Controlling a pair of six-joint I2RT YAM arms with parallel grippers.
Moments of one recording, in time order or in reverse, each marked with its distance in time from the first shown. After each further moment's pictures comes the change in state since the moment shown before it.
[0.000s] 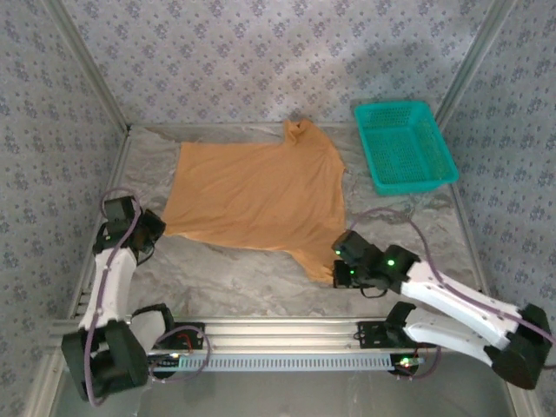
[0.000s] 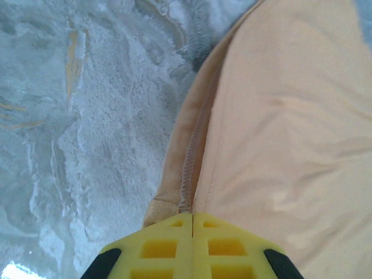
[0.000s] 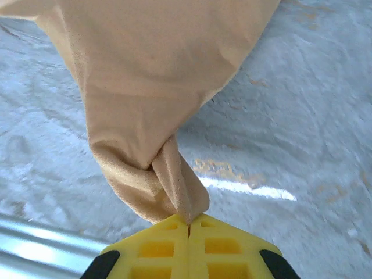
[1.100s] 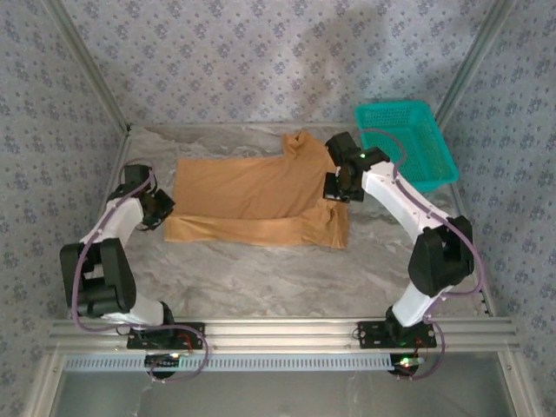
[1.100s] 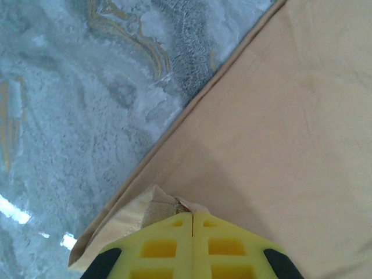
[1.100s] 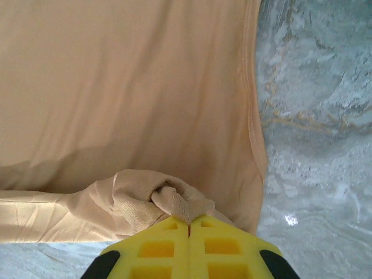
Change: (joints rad) left arm -0.099 0.545 0.308 0.016 -0.113 0.032; right arm -0.461 0.813 0.808 -0.062 0.028 -0.305
